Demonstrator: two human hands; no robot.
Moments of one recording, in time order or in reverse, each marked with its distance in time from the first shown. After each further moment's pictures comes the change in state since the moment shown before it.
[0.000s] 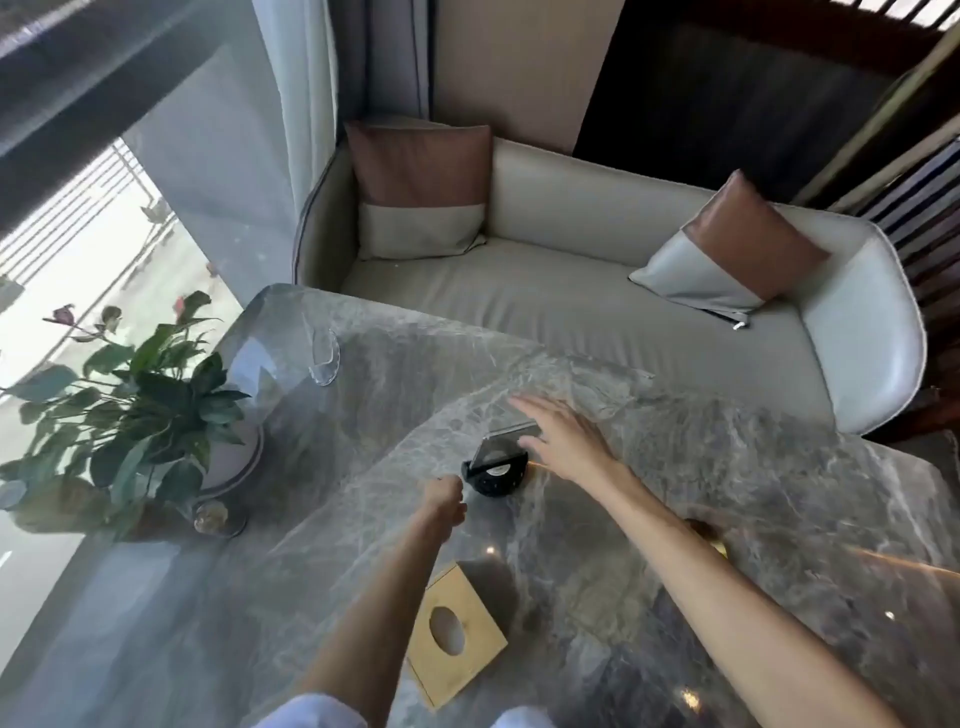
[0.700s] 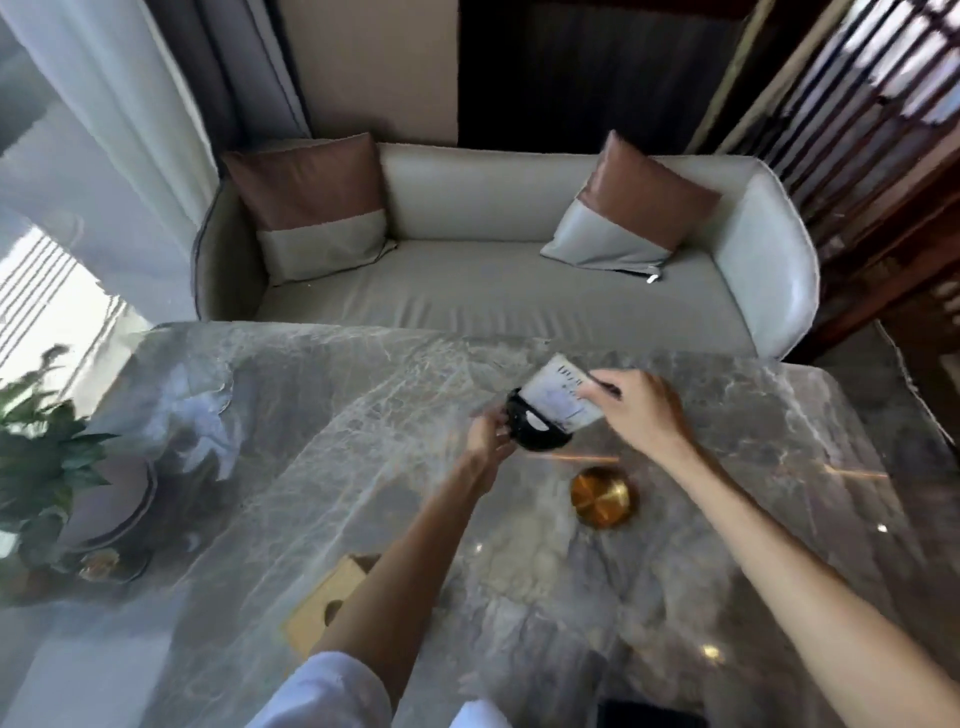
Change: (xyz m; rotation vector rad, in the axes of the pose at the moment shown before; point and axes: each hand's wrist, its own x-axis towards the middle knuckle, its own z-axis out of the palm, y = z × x) left_hand -0.070 0.003 0.212 -0.036 -0.373 0.210; right_hand -0.145 0.184 -0.084 0.127 0.425 0.291
